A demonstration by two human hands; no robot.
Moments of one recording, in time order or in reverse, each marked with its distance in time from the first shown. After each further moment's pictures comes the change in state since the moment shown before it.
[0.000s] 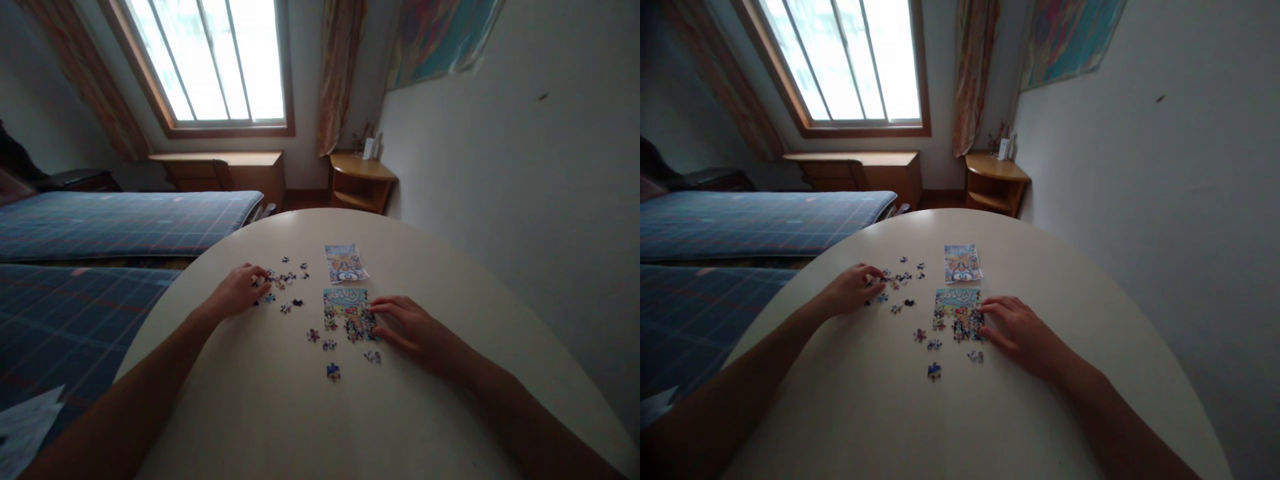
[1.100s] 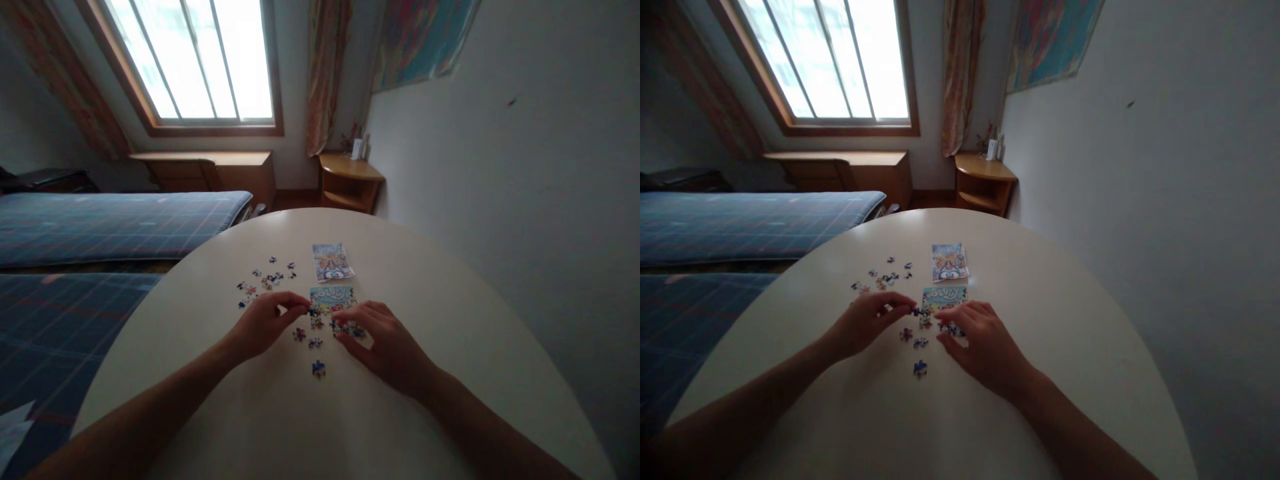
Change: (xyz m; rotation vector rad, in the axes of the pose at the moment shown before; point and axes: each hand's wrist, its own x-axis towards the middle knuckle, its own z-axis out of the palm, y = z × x) left_hand -0.041 0.101 0.019 -0.544 -0.081 0.136; right_hand 0.009 -0.063 0.015 0.057 0.299 -0.112
